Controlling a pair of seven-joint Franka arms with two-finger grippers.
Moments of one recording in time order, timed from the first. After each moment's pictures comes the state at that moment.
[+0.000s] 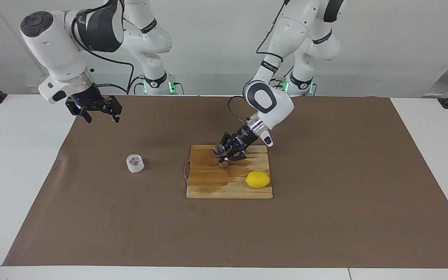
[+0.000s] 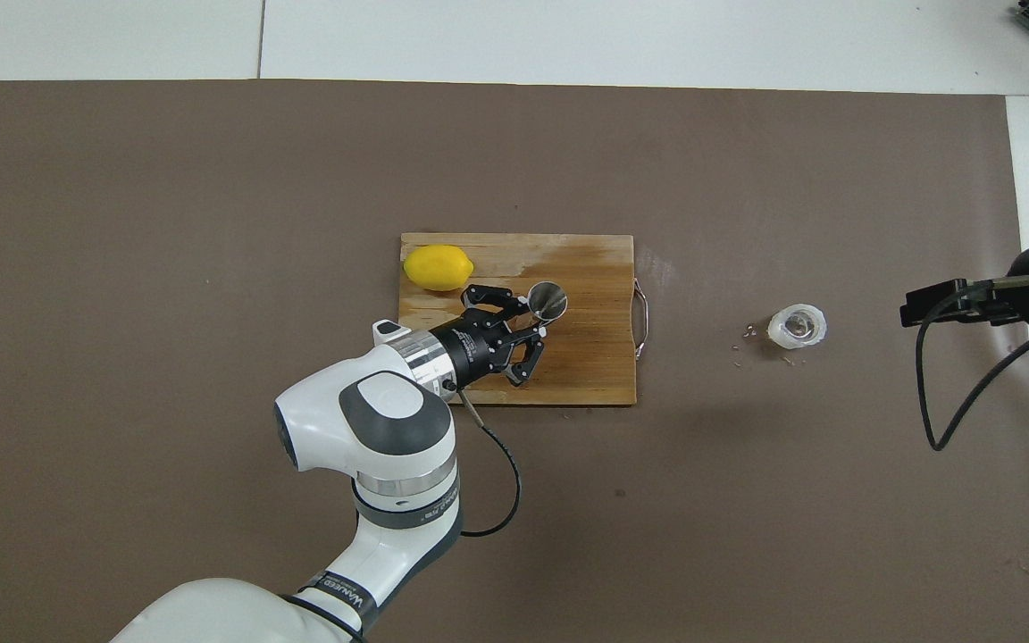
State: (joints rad) left arm -0.72 0.35 0.00 -2.00 -2.06 2.75 -0.81; right arm -0.10 -0.05 0.03 -1.82 0.02 1.74 -0.07
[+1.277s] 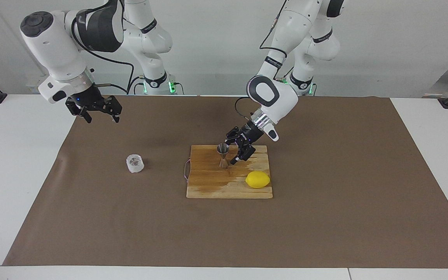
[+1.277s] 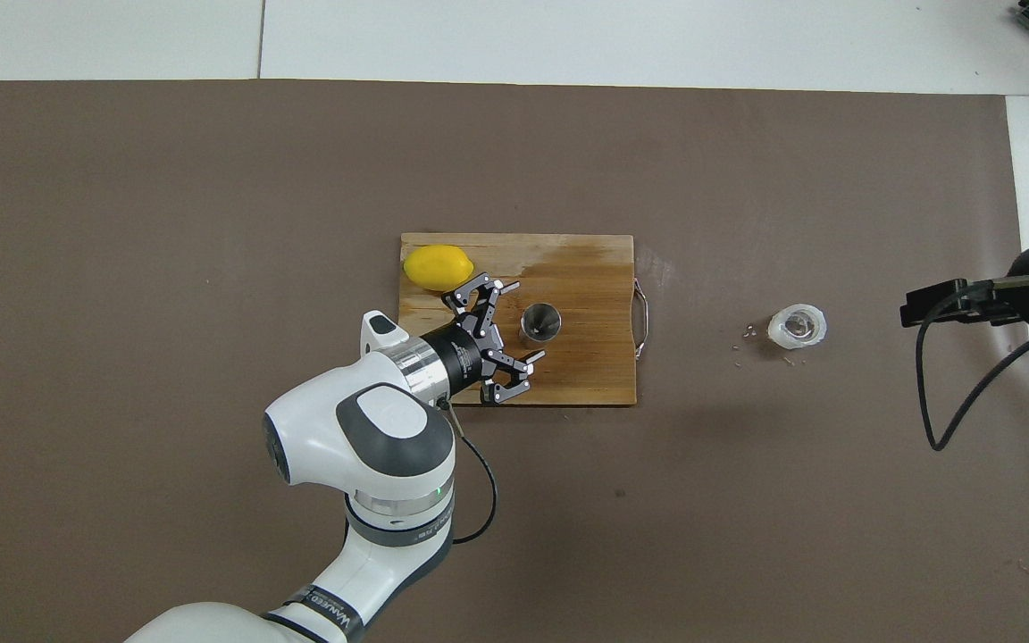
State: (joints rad) left arm -0.72 0.26 0.00 -2.05 -1.89 2.82 -0.62; right arm -0.10 -0.05 0.03 -1.82 0.02 1.74 -0.07
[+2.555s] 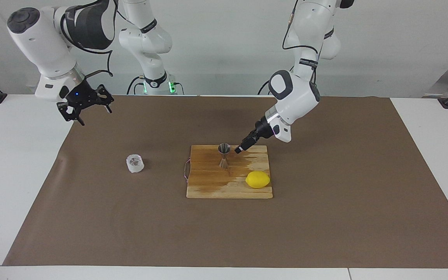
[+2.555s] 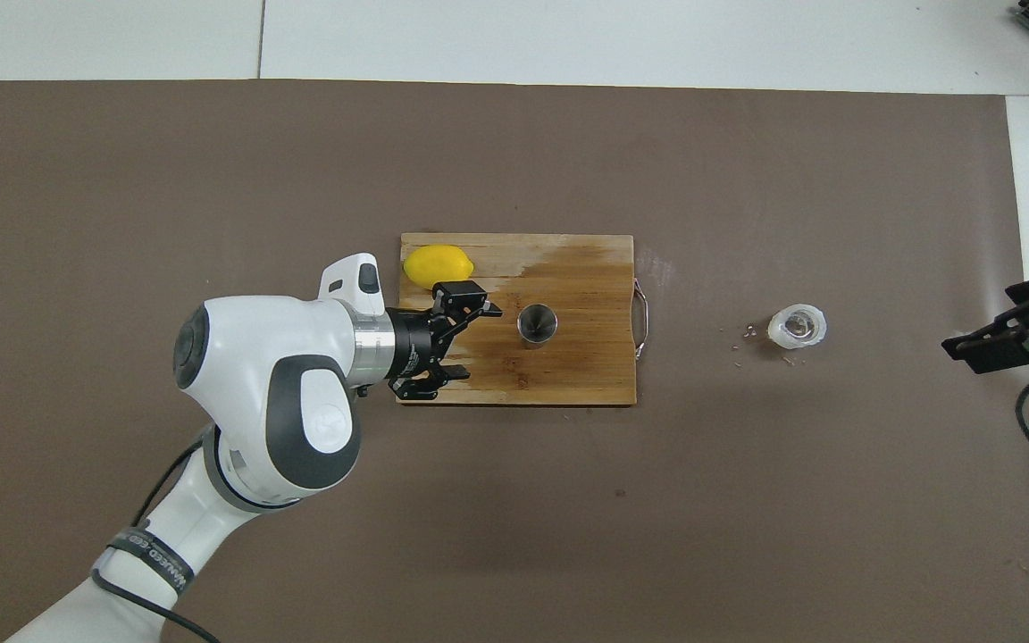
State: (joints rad) left arm -0.56 0.14 0.03 -2.11 -0.98 2.43 -0.61; right arm -0.17 -0.06 0.02 -1.82 0.05 1.74 -0.81
